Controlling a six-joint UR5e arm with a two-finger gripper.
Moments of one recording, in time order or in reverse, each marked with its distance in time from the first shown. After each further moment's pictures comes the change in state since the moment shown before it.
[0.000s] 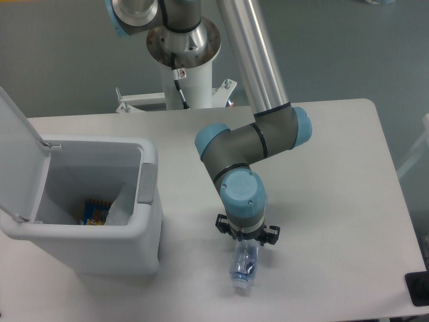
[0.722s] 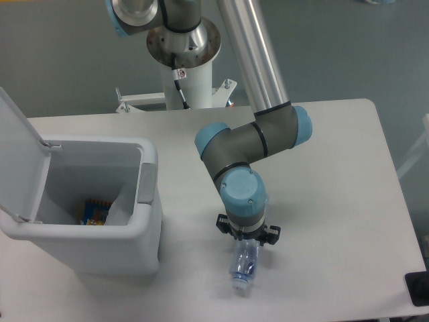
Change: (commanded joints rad) arm 0.002 0.009 0.006 0.003 0.000 0.018
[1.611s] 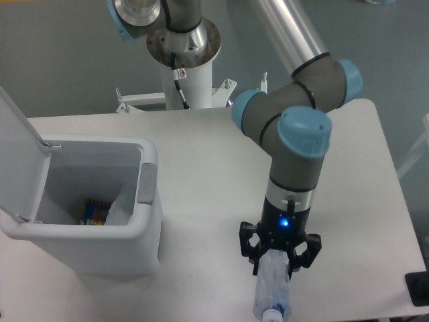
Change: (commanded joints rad) arm 0.114 0.097 0.254 0.205 -0.606 -0.199
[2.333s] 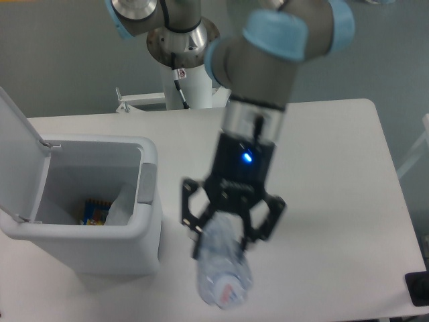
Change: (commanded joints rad) arm -0.132 0.300 -0.102 0.051 -0.092 -0.309
